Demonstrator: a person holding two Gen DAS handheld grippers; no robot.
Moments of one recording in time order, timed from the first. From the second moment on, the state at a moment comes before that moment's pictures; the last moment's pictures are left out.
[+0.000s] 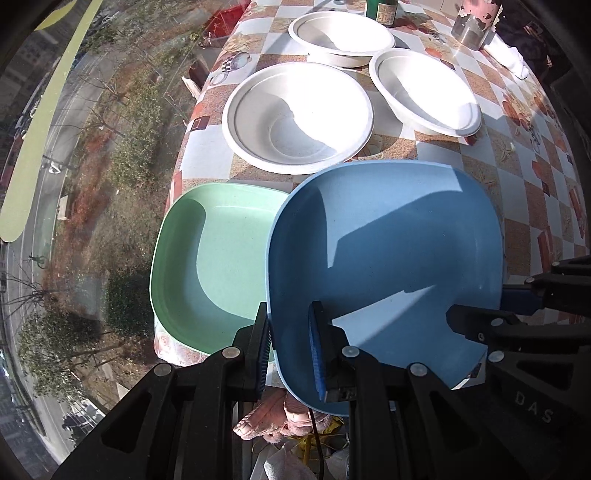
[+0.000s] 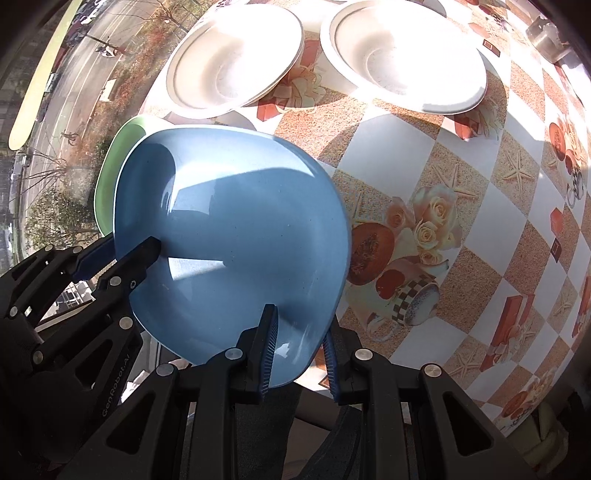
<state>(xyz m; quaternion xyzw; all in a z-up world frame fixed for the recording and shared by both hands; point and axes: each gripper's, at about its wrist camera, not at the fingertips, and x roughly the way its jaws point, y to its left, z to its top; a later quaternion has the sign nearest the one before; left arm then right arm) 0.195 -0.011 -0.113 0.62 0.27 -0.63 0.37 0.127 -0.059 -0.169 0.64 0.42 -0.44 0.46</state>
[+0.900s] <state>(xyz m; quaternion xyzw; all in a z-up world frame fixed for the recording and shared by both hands) 0.256 -0.079 -0.121 0.61 0.26 -0.58 0.48 0.144 -0.085 -0.202 0.70 0.38 -0.39 0.46</state>
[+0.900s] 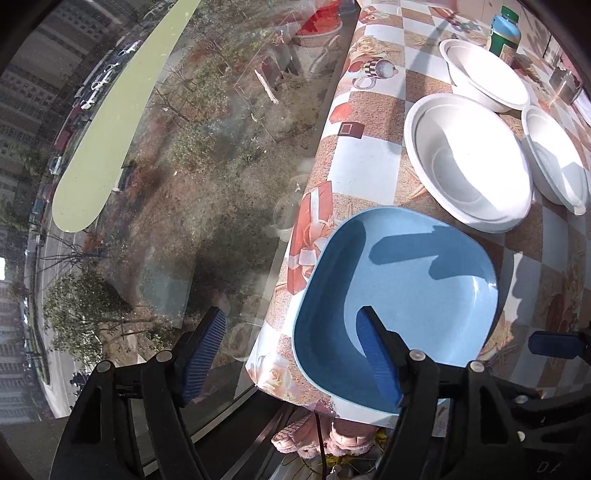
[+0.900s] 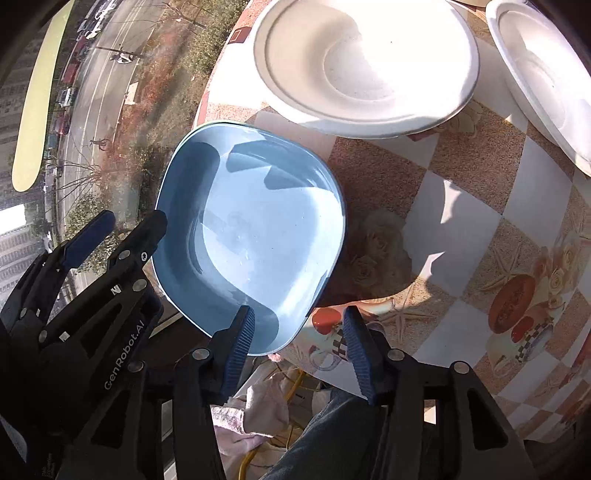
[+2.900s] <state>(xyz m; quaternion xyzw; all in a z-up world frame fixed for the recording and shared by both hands) -0.029 -0.101 -0.166 0.67 0.23 -0.64 0.29 -0.129 -0.058 -0.226 0.74 0.22 -0.52 0.36</state>
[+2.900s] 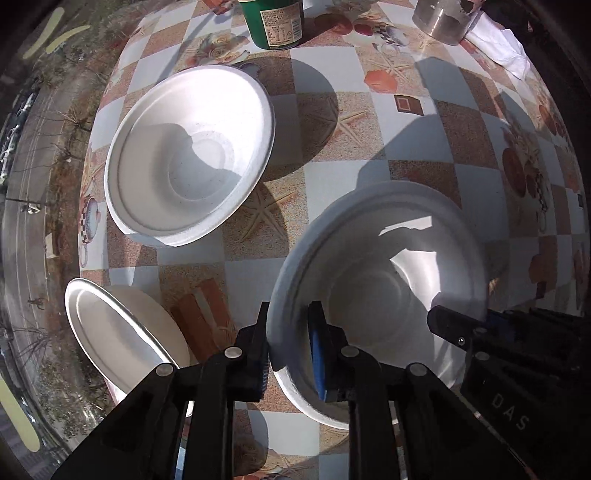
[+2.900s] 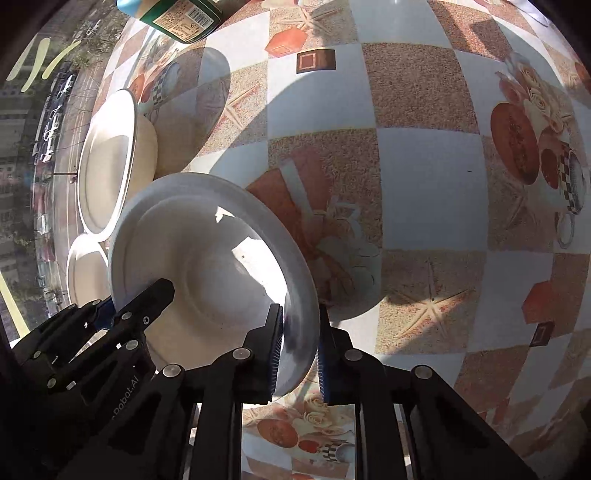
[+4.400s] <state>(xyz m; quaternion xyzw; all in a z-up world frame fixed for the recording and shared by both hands) -0.016 0.094 -0.152 0.68 0.16 -0.69 0.18 -0.217 0.229 -0.148 0.72 0.21 -0.61 0.25</state>
